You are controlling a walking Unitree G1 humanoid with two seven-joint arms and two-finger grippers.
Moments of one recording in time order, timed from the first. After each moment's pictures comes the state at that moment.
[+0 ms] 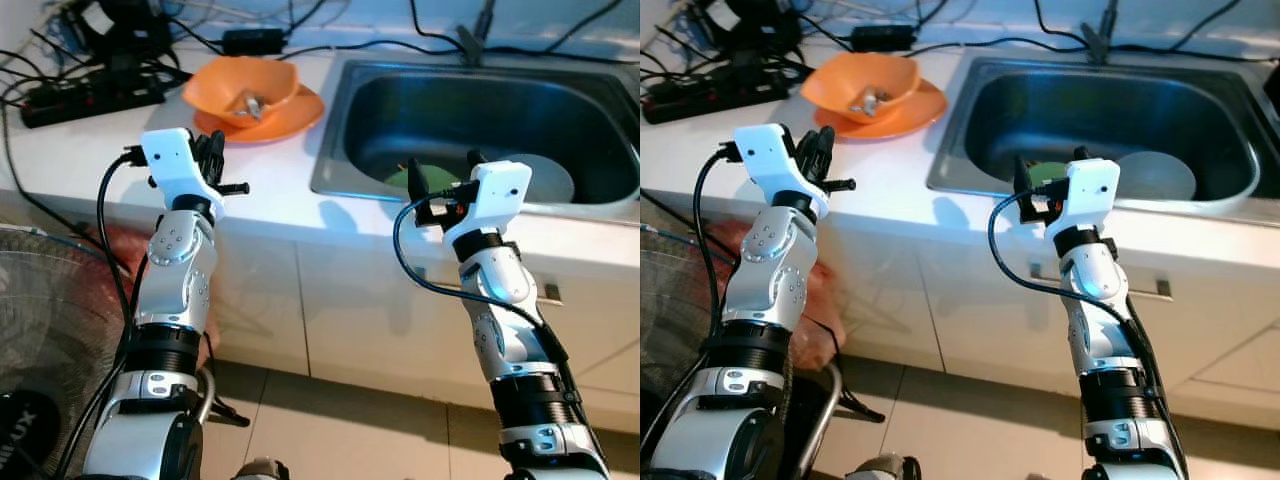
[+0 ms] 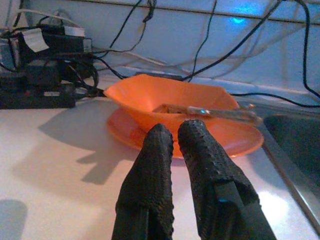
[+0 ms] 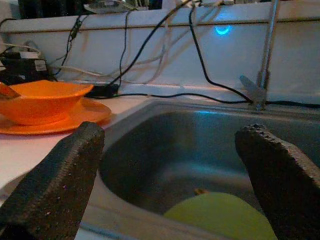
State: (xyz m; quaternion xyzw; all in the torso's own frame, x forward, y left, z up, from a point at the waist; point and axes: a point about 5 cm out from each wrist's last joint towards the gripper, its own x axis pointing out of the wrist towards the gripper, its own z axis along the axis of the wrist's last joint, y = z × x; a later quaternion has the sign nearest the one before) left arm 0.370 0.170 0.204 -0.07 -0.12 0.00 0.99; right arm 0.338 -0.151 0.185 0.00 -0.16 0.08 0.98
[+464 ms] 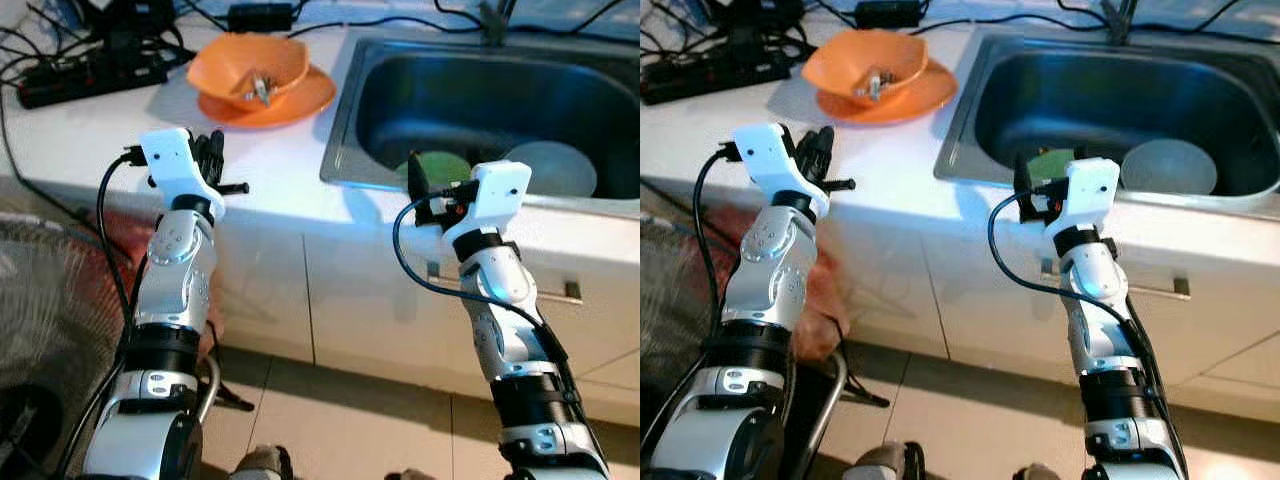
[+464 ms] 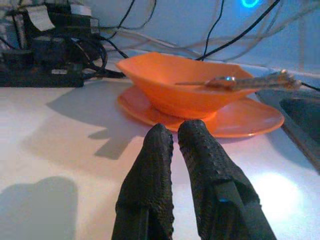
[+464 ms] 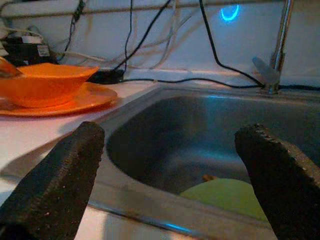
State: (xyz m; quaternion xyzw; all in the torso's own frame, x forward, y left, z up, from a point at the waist) left arm 0.370 0.170 0.204 -0.07 -0.12 0.00 0.99; right arm 0.338 -0.151 0.185 0.00 -0.16 0.08 0.98
